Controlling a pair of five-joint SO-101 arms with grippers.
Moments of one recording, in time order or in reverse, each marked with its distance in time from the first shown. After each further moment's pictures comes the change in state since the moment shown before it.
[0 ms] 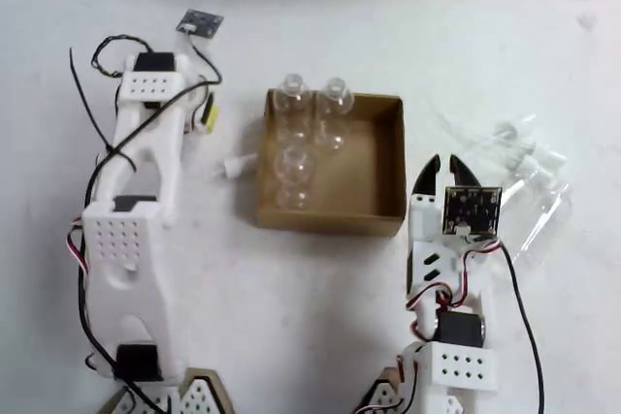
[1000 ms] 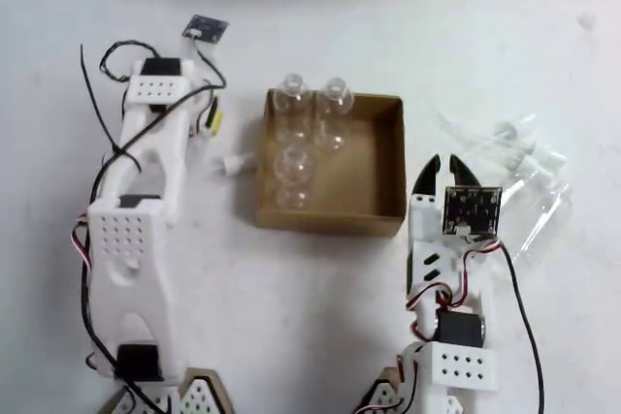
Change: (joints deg) left arm 0.8 2.7 -0.1 -2.6 0.0; right arm 0.0 0.0 0.0 0.0 0.0
